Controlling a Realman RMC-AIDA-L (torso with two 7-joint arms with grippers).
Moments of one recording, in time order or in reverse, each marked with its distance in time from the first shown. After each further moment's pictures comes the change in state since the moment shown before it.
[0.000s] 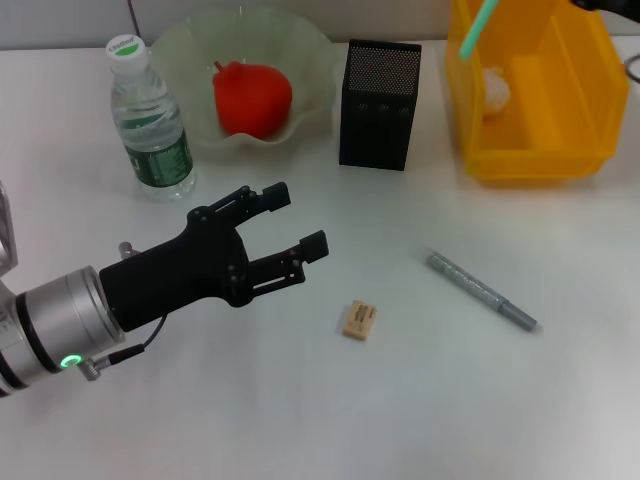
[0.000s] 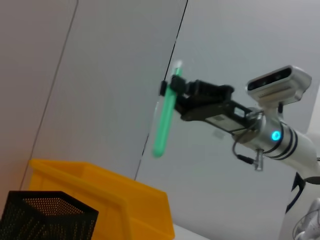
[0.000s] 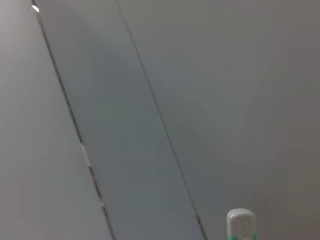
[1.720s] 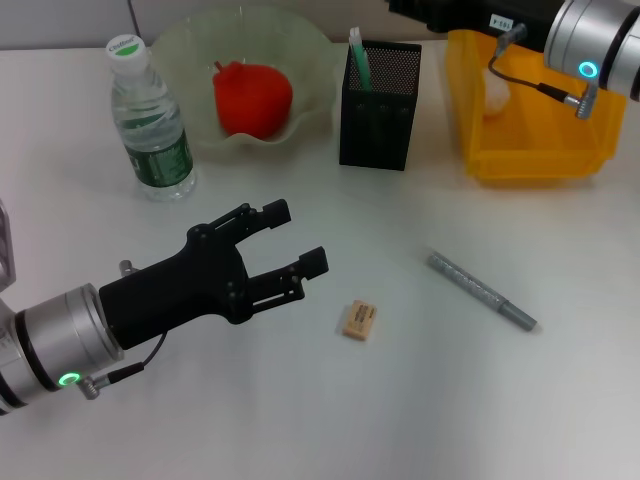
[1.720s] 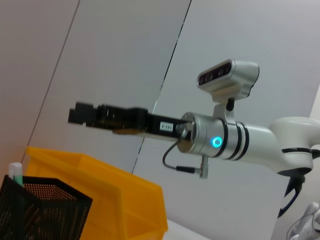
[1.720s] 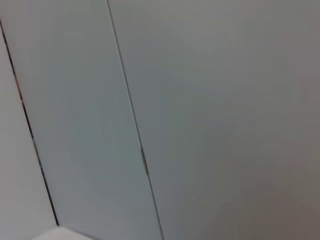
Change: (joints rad) left arm 0.027 -0.008 0.006 0.004 0.007 0.007 -0.019; right arm 0.132 0.071 -0.227 0.100 0.052 0.463 -0.161
